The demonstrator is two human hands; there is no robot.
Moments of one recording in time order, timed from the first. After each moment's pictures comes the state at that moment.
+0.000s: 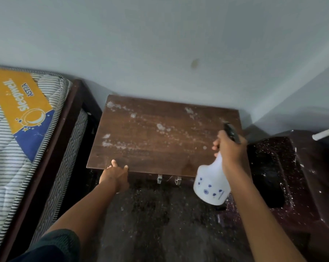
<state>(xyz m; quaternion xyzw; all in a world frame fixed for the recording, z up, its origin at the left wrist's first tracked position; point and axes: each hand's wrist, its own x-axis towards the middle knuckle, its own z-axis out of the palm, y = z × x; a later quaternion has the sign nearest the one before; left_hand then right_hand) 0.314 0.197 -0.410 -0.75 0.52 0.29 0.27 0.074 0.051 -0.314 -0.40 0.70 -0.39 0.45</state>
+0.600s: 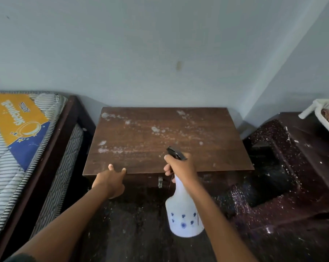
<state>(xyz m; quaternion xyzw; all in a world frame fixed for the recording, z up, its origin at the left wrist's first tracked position) 0.318 0.219 -0.427 -0.76 0.57 0.20 0.25 0.123 0.152 -0.381 -0.48 0.60 -0.26 0.59</state>
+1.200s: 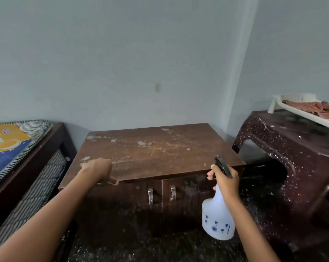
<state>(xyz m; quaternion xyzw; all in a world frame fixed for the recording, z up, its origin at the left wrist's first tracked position) 0.321 0.190 -0.441 -0.78 0.61 0.05 0.16 -0.017 0.150 -0.504 -0.45 0.60 -0.54 0.38</state>
